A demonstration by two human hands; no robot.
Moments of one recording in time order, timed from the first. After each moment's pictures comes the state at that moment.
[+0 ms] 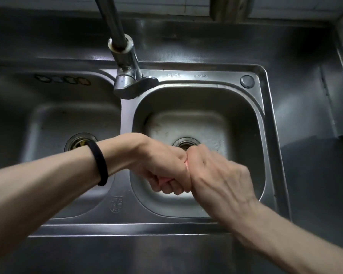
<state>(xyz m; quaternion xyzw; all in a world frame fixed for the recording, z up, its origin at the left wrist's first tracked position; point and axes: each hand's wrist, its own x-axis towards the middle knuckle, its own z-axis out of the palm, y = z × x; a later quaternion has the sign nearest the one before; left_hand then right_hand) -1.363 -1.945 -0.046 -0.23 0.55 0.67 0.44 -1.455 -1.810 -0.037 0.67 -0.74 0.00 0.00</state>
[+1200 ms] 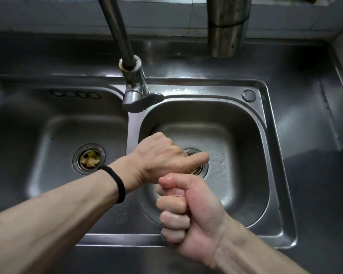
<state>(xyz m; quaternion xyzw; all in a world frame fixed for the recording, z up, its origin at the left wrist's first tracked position) -1.342 -1.955 -0.048 -0.03 1.00 0.04 -0.01 -1.418 -1.831 -0.008 -0.11 -0.35 0.37 -0.85</state>
